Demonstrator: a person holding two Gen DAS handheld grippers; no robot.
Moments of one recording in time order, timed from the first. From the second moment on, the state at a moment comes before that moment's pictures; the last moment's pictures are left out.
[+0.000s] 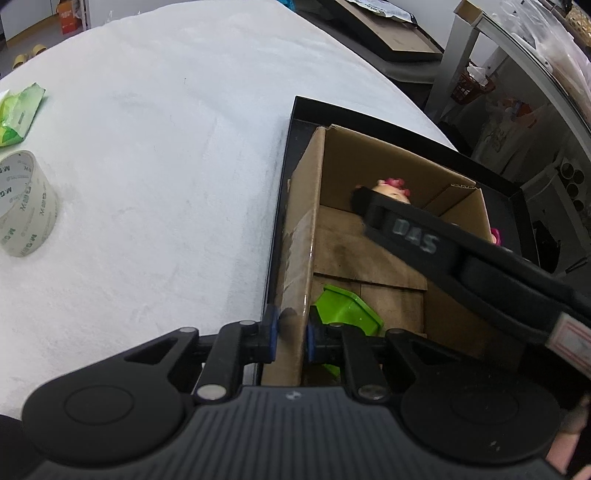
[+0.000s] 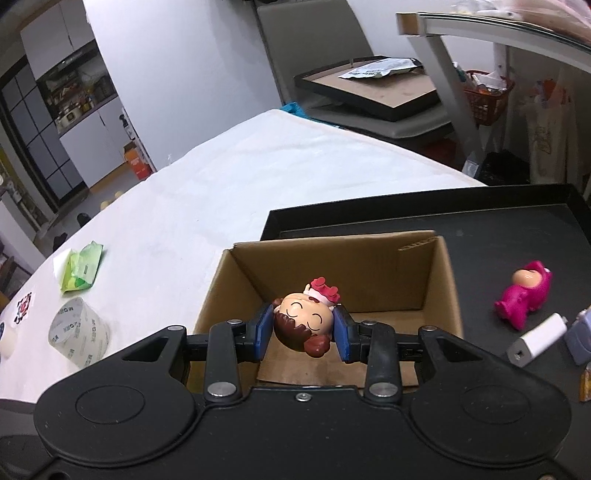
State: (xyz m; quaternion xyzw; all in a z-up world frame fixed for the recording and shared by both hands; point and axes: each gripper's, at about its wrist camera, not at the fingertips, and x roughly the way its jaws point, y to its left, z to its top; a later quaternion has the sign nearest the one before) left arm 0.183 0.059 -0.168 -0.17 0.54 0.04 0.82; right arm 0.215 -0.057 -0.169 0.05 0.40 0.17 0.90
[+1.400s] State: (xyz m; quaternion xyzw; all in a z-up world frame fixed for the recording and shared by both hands) left arm 0.187 0.022 -0.154 -0.09 0.57 0.11 0.81; right arm 0.196 -0.123 -0.135 0.13 0.40 0.10 0.90
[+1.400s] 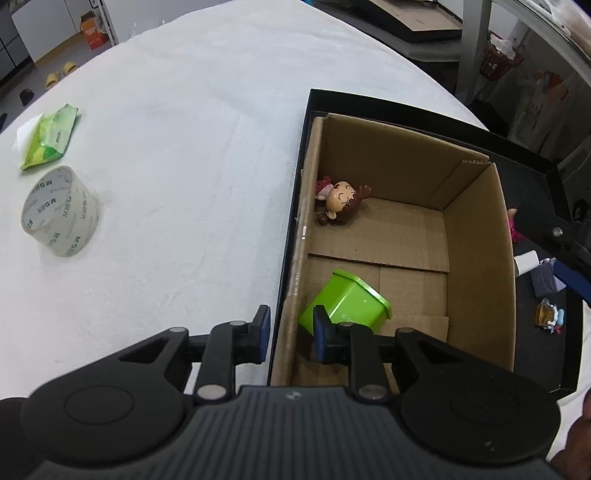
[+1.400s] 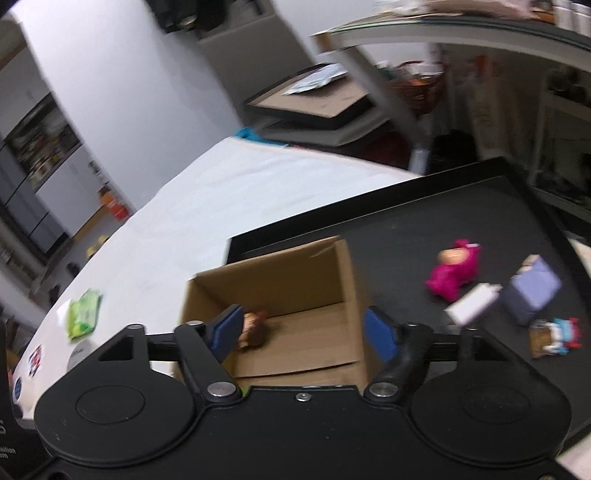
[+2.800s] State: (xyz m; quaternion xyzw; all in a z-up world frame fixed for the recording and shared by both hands) left arm 0.213 -0.064 -0.163 0.05 0.56 0.21 0.80; right arm 0.214 -0.257 -0.223 0.07 0.48 -0.13 0.87
